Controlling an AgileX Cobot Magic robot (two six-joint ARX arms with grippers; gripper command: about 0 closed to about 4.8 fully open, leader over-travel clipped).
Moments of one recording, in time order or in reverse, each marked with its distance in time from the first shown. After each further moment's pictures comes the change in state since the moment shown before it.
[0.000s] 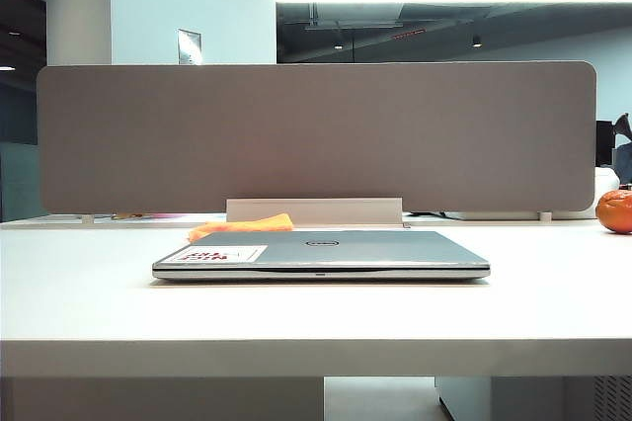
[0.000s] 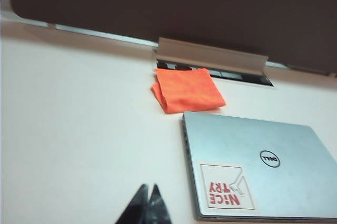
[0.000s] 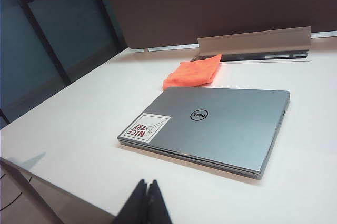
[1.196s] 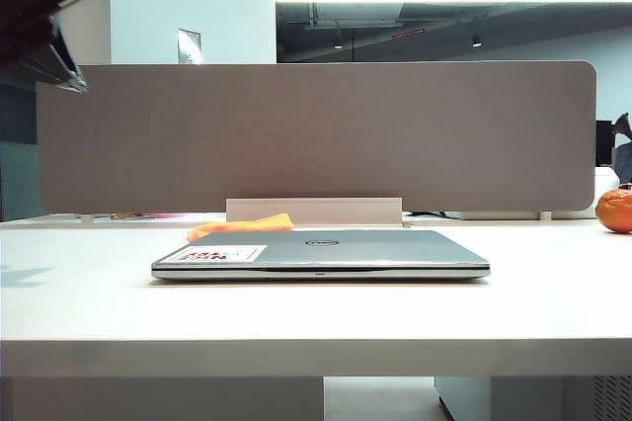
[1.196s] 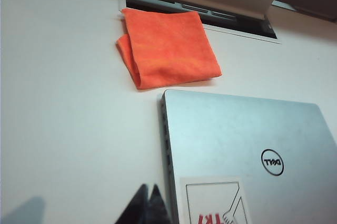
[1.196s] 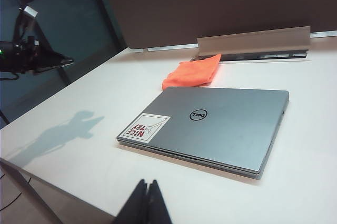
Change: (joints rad) left arm -0.002 0.878 0.451 0.106 0.168 -0.040; right arm 0.000 0.000 0.000 0.000 0.000 0.000
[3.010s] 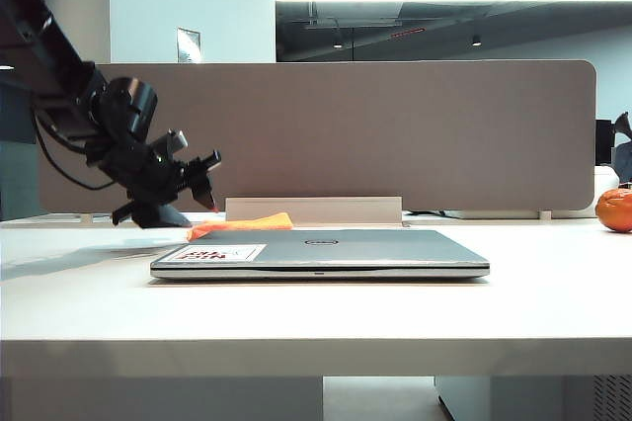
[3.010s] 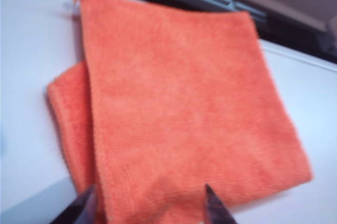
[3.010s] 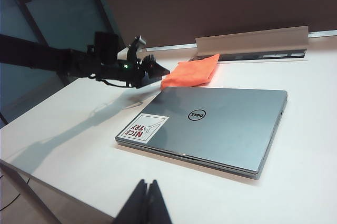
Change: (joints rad) left arm -0.094 1.023 0.783 0.198 -0.009 -0.153; right arm 0.000 0.000 0.000 0.000 0.004 0.000
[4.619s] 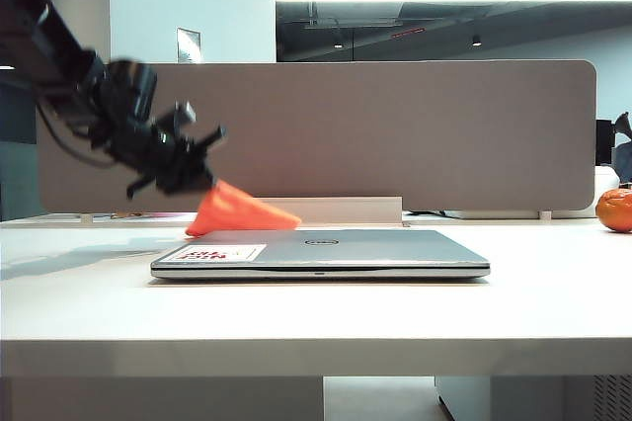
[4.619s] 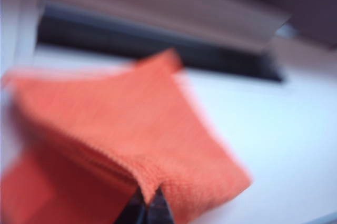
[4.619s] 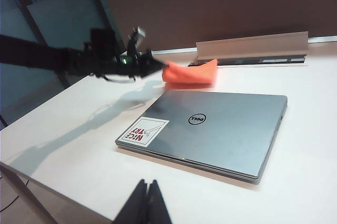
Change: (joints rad) left arm -0.008 -0.050 0.000 0.097 0.079 0.037; right arm 0.000 0.000 0.000 0.016 0.000 0.000
